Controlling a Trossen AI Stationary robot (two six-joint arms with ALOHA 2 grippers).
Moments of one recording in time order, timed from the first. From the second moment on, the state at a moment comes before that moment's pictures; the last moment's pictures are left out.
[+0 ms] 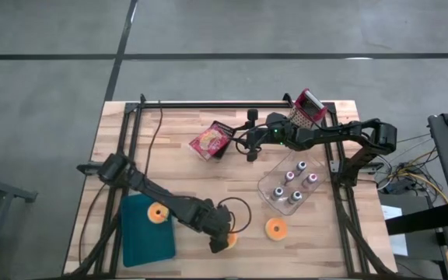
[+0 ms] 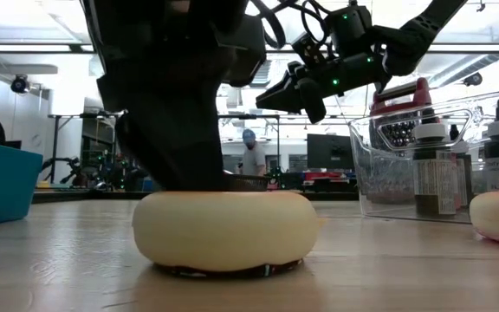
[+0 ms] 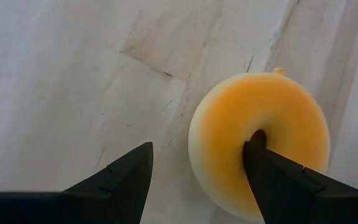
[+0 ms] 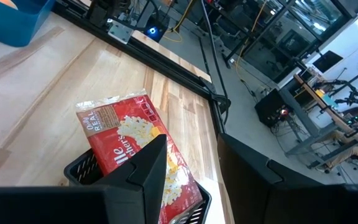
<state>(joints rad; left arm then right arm) -0.46 2.05 1.37 -0.50 -0.11 -0.85 -0.31 1.59 0.78 0.57 -0.13 -0.61</state>
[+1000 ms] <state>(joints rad) -0.45 2.06 1.38 -0.46 -0.08 -0.80 -0.31 1.59 0.78 0.57 -0.13 -0.61</state>
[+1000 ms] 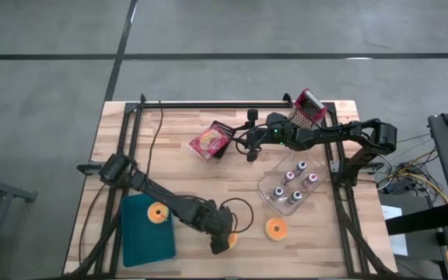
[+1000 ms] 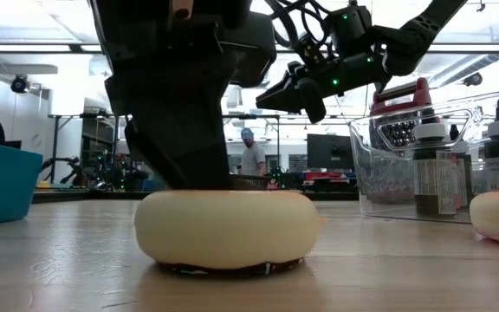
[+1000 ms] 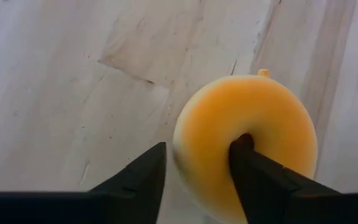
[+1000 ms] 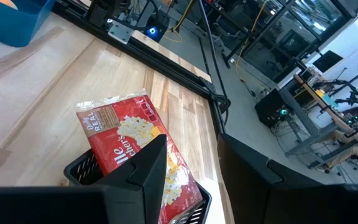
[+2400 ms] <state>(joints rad) -0.59 1.58 1.39 -1.18 -0.39 -1.08 -0.31 1.59 0.78 0.57 -0.13 -0.61</state>
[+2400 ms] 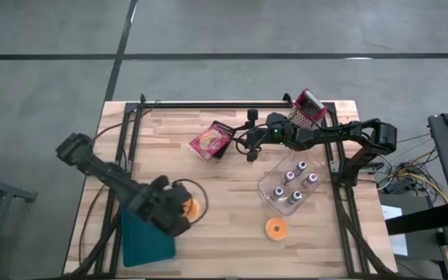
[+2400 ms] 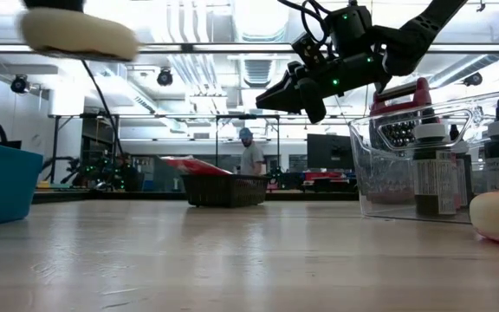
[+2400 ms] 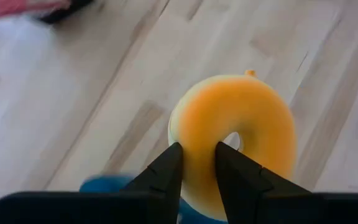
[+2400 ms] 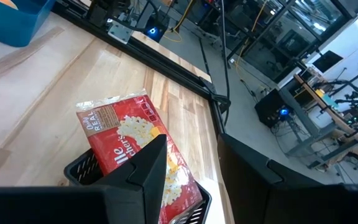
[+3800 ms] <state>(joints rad) -1.05 1.57 1.19 -1.24 -0.29 -1.77 -0.31 1.59 0.78 0.57 -0.13 -0.61</state>
